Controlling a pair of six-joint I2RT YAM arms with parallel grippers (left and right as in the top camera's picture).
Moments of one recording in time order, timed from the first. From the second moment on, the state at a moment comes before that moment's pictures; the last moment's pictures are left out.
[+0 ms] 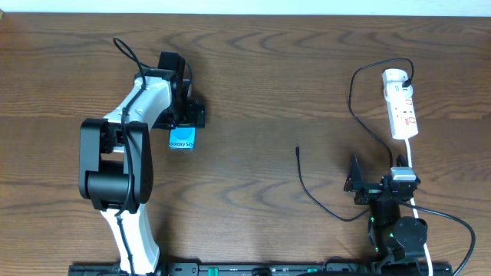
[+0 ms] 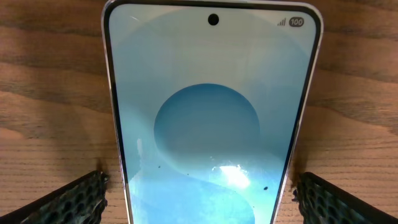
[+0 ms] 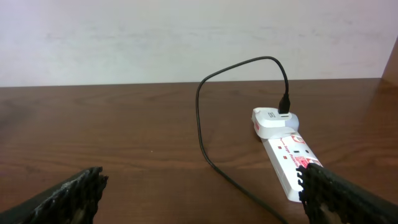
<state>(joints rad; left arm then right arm) -0.10 2.08 1.43 -0.84 0.04 -0.09 0.10 0.01 0.01 -0.06 0.09 0.05</state>
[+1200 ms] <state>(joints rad) -0.10 2.08 1.43 -0.84 0.04 -0.09 0.10 0.01 0.01 -0.06 0.09 0.05</state>
